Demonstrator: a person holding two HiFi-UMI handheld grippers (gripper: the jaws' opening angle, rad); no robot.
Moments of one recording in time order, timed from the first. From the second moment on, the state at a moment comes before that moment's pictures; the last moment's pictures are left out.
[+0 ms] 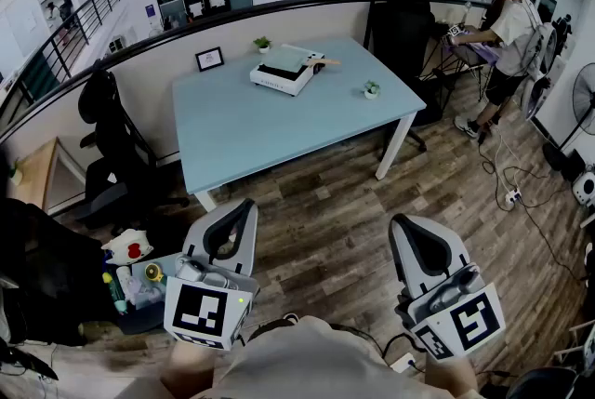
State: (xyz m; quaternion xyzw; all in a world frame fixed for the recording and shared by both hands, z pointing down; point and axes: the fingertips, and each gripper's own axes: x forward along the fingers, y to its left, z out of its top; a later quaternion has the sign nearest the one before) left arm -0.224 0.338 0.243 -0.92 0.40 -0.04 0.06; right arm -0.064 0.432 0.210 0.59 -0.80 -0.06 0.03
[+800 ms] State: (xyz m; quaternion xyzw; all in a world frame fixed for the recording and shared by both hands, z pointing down) left arm -0.270 0.293 0.250 -0.91 0.39 -0.06 0.08; right arm -0.088 0.400 0.214 0.62 -0.78 -0.03 -0.01
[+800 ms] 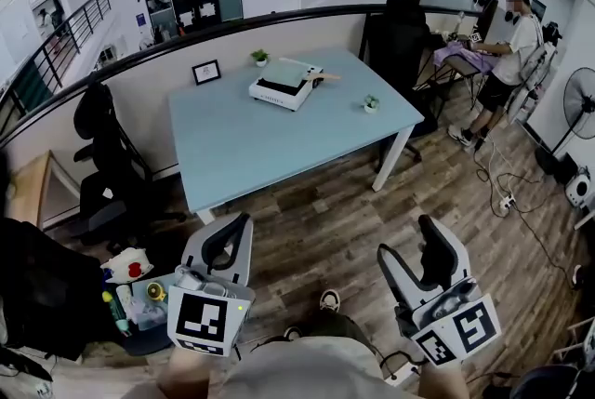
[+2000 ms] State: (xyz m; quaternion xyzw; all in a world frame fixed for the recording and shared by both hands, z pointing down) left arm -0.078 0.122 0.271 -0.92 0.38 -0.10 0.07; right arm 0.102 0.217 0.250 0.61 -0.79 -0.01 0.01
